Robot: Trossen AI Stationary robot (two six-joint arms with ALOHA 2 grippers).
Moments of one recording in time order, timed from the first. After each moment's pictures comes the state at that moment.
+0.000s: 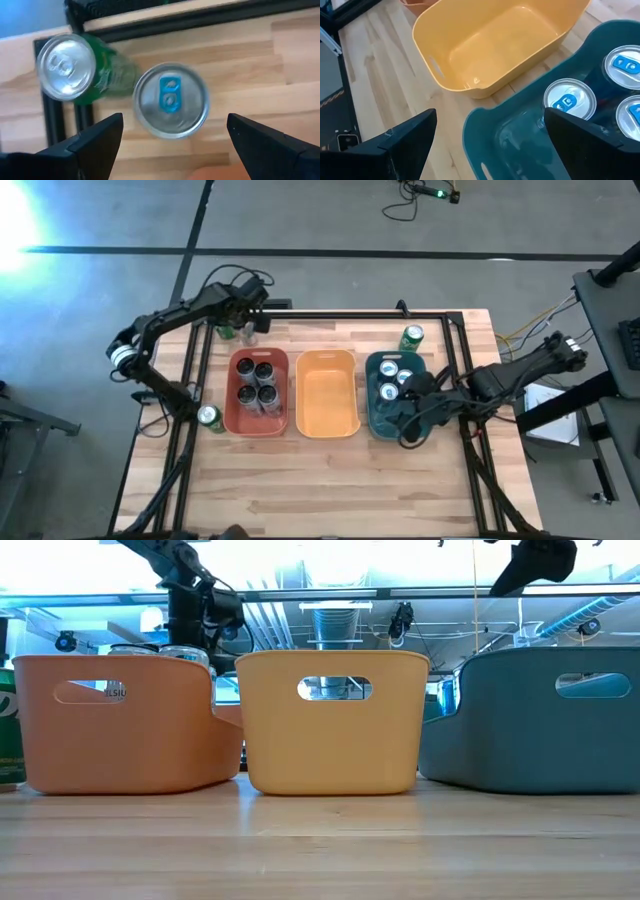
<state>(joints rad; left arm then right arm) 0.76 1.54 1.26 -1.08 -0.35 -0.65 0.40 1.15 1.09 -0.88 0.36 0.88</state>
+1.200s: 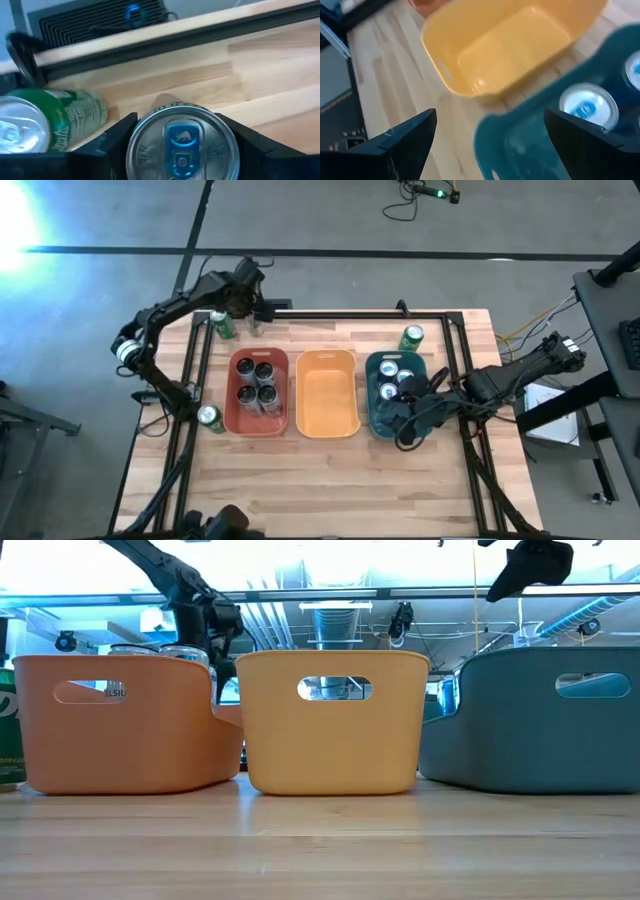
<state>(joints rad) 0.86 1.59 1.30 -0.92 -0.17 -0.46 0.40 1.18 1.09 -0.82 0.35 0.87</state>
